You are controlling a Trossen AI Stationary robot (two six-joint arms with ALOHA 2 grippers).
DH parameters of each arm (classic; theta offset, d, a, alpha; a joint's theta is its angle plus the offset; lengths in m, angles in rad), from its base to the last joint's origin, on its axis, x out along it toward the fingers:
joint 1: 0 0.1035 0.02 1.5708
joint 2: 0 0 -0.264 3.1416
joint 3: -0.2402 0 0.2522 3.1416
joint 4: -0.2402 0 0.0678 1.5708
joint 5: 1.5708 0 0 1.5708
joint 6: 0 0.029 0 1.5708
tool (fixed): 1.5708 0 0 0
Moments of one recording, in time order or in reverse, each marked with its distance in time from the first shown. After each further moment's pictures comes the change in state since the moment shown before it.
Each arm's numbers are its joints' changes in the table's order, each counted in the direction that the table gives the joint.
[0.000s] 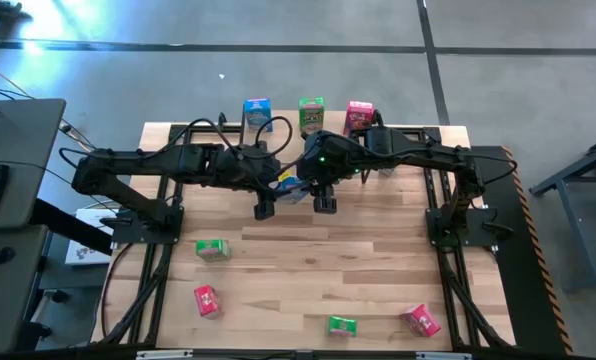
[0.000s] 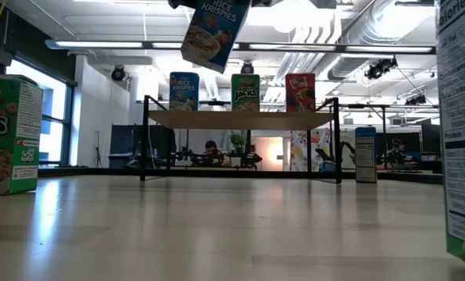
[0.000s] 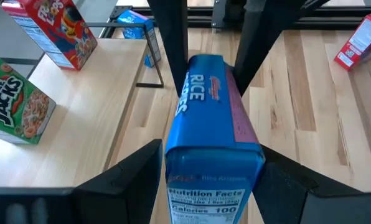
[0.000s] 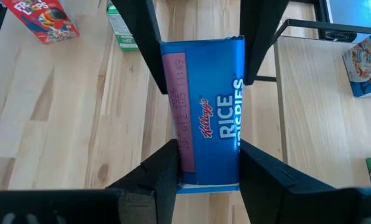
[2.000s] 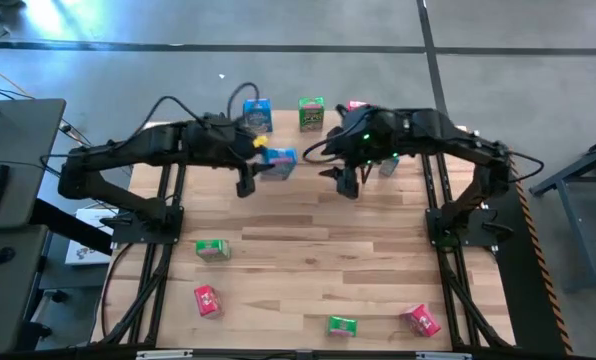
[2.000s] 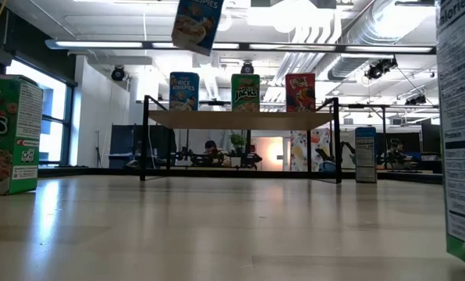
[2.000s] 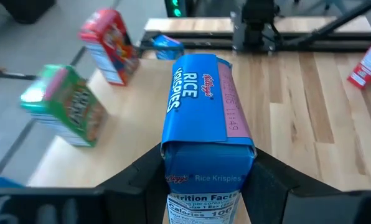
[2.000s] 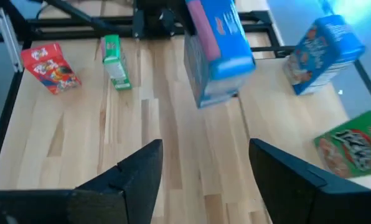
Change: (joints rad) left arm 0.147 0.147 -0.001 -0.031 0.078 0.104; right arm -0.039 0.187 0.002 -0.015 0.027 0.109
